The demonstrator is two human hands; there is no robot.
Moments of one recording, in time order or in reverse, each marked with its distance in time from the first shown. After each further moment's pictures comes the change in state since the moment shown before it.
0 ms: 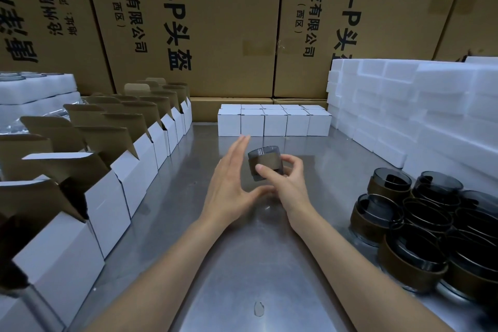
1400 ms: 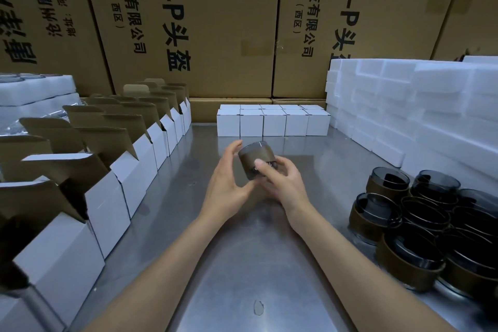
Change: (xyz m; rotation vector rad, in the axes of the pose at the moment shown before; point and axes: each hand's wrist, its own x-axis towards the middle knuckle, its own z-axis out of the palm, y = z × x) left_hand 0.002 -0.003 0.001 -0.210 0.042 -0.139; right_hand 0.001 0.000 -0.001 0.029 -0.087 0.014
